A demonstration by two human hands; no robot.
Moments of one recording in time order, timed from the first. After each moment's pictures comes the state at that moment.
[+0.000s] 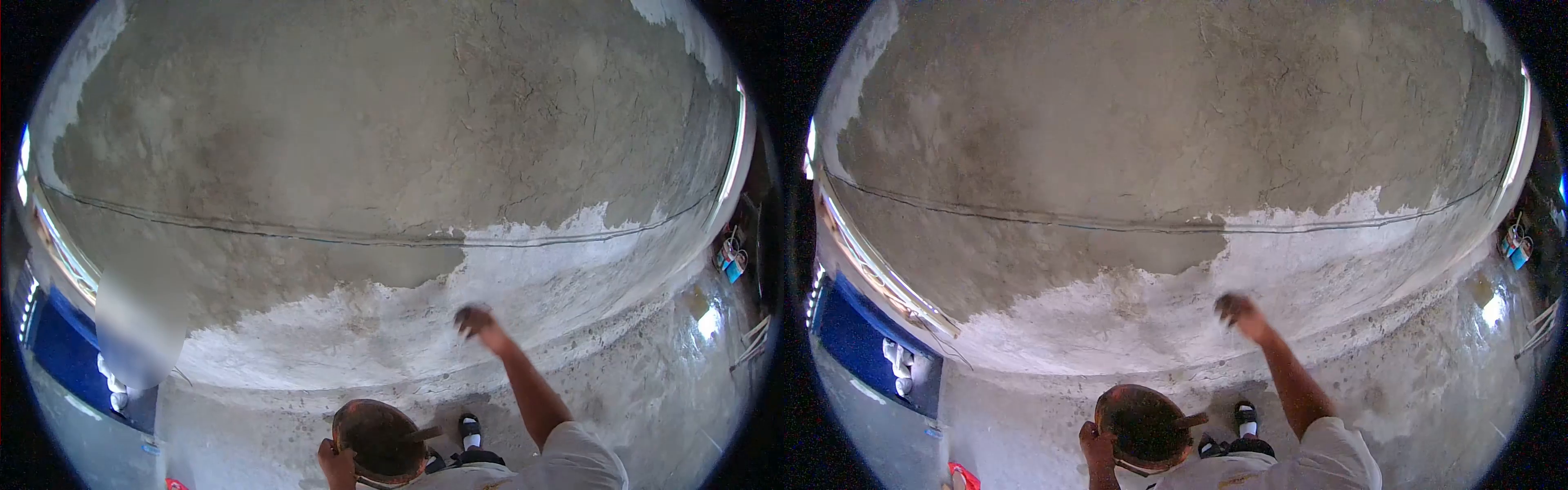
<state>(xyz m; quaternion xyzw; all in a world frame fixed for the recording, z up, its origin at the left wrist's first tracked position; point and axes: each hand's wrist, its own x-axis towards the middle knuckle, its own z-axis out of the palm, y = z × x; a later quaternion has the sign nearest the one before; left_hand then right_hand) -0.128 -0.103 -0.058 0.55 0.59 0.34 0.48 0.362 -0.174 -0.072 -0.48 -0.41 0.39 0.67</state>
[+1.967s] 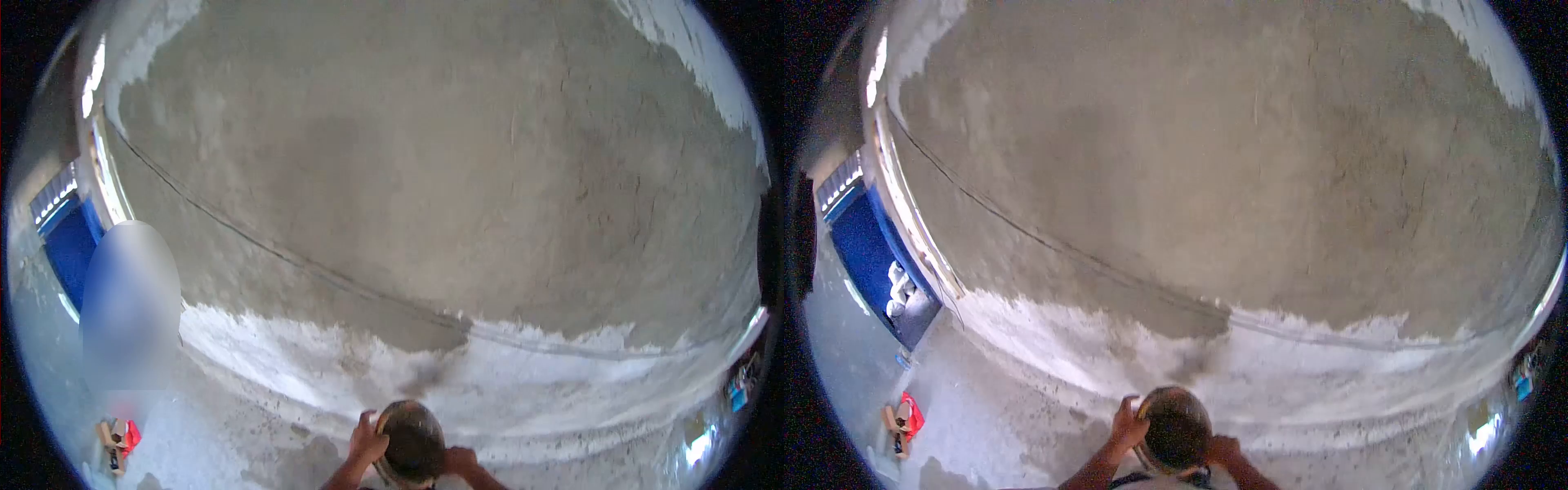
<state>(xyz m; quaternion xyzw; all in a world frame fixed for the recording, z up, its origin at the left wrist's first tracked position) 0.109 -0.085 -0.085 0.74 0.53 0.21 0.37 0.327 -0.239 -0.170 -0.75 -0.55 0.34 -0.12</state>
